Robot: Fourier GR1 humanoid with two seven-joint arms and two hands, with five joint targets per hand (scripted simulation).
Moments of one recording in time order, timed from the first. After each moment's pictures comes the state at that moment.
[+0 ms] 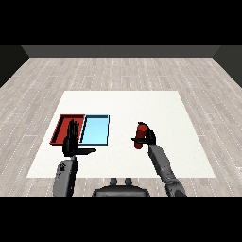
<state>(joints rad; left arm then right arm) 0.00 0.04 0.06 -1.63 0.08 -0.05 -0.41 -0.45 -0.01 -0.07 -0.73 -0.14 0.05 -0.46</state>
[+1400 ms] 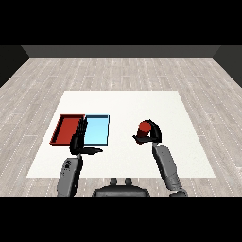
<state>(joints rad) -0.04 0.02 -0.03 -1.63 0.05 -0.04 -0.34 -0.31 -0.05 0.05 -1.25 -0.06 -0.05 -0.33</state>
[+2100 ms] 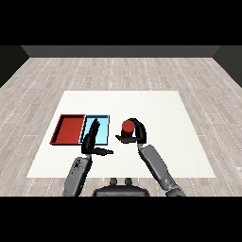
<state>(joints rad) -0.07 0.00 -0.21 -1.59 0.05 0.06 -0.27 -0.37 0.00 0.35 -1.37 -0.13 -0.40 -0.24</state>
